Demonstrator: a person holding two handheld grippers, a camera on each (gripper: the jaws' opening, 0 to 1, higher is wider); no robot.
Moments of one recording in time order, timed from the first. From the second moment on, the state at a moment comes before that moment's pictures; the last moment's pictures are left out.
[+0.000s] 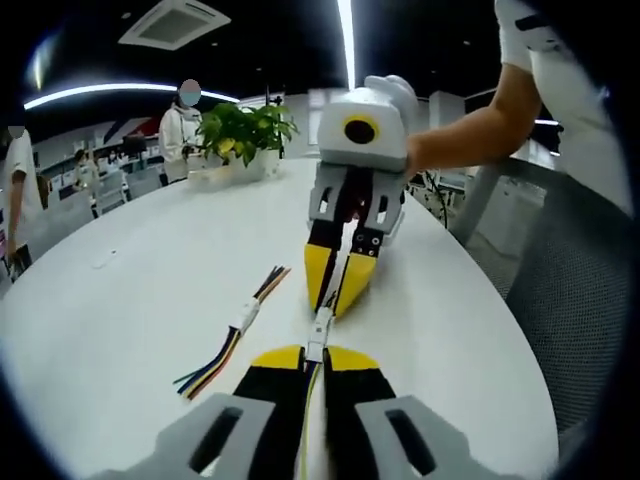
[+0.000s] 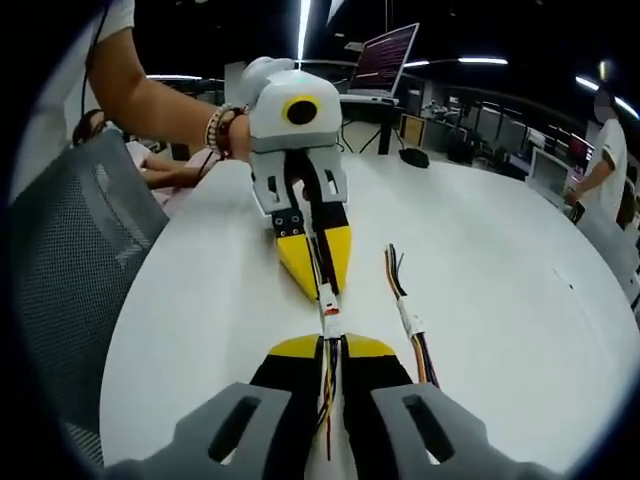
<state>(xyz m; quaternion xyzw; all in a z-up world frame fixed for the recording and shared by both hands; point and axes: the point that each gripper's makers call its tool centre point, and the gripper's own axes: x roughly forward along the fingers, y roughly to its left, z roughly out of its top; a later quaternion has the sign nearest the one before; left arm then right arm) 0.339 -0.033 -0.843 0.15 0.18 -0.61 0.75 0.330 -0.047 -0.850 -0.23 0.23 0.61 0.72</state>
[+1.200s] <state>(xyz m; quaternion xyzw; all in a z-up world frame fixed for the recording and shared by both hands) 0.333 -0.043 -0.835 0.18 0.15 -0.64 0.73 0.327 -0.045 -0.842 -0.25 0.21 0.64 0.70</state>
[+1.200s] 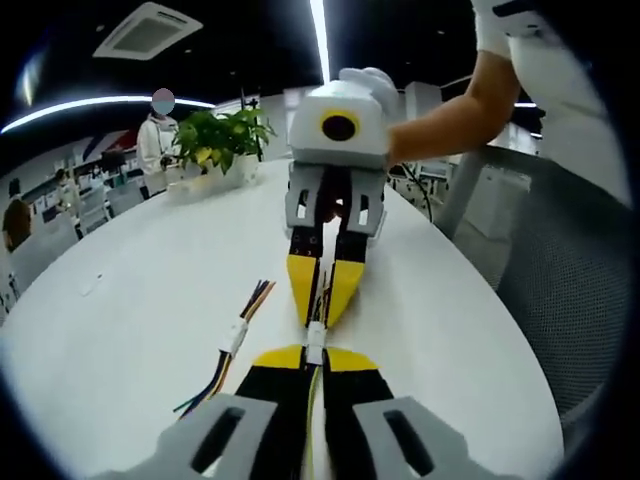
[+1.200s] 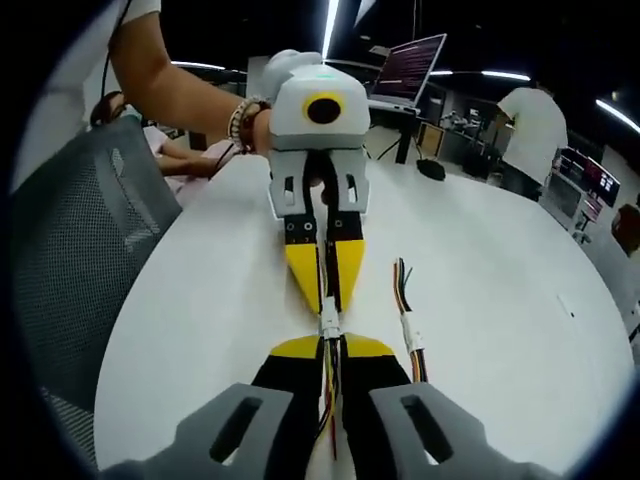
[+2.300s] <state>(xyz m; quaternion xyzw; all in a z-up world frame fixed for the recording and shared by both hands) 0.372 -0.050 -0.844 0.23 0.17 -0.61 0.74 0.366 -0.052 -0.852 -0.24 0.21 0.59 0.74</state>
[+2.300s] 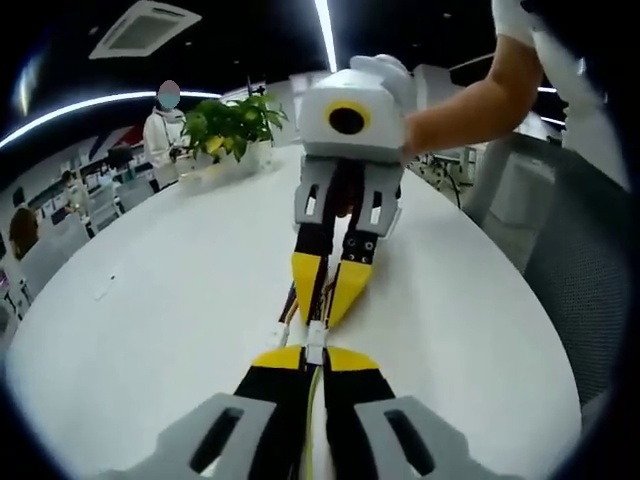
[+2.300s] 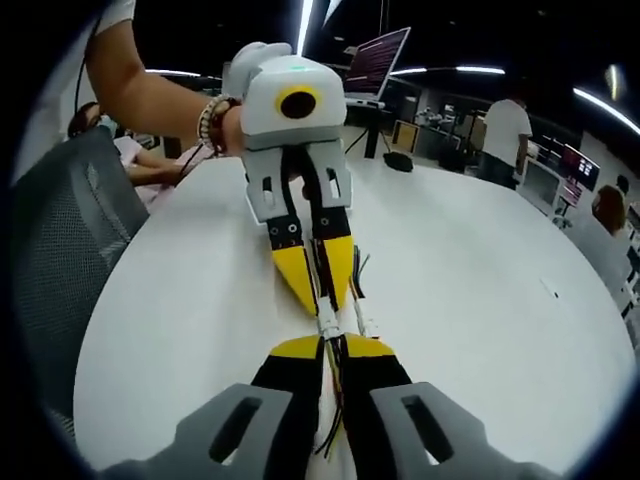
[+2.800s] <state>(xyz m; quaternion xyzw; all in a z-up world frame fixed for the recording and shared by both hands) 0.377 -0.048 -0.846 0.22 0.18 -0.59 0.75 0.375 -0.055 -0.858 -0.22 0.23 0.58 0.75</state>
